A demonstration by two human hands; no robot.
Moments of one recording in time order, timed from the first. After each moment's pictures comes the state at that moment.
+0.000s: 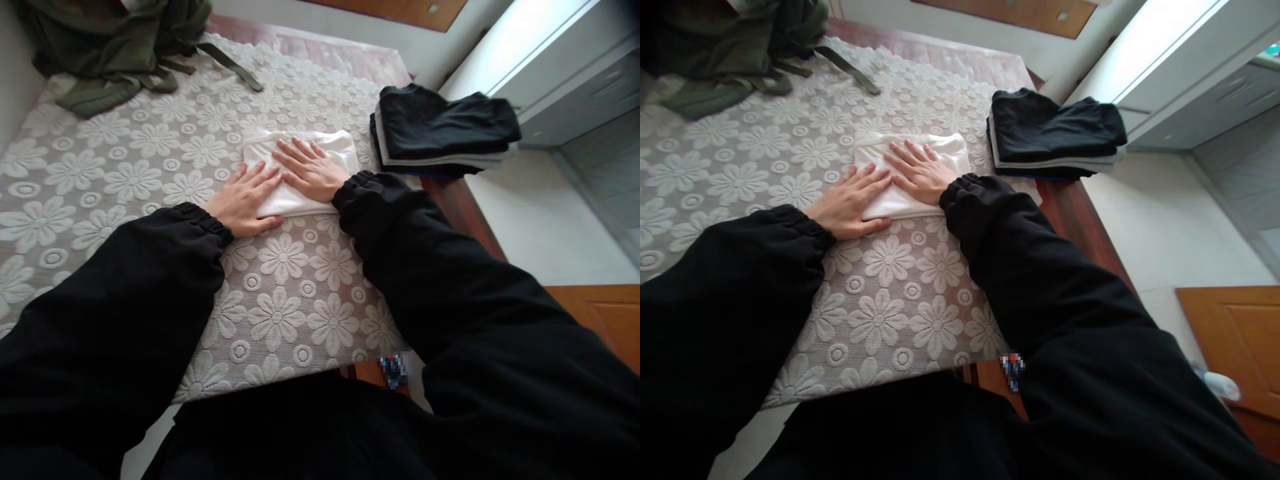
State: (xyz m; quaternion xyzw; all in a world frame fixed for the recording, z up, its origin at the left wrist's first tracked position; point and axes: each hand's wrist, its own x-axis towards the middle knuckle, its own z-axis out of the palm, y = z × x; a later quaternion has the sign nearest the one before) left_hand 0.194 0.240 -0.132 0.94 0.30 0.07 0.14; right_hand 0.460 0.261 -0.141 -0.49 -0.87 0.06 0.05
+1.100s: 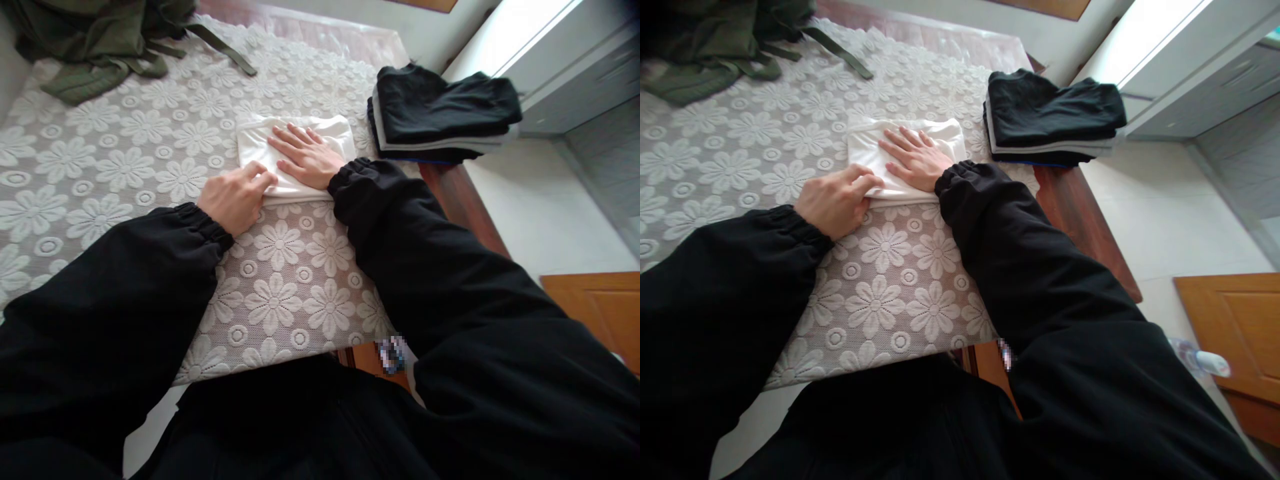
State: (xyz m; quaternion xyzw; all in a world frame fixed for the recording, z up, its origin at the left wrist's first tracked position) left_hand 0.202 0.190 -0.103 0.92 0.39 0.08 0.03; right_hand 0.456 0.253 -0.132 -0.51 -0.85 0.08 0.02
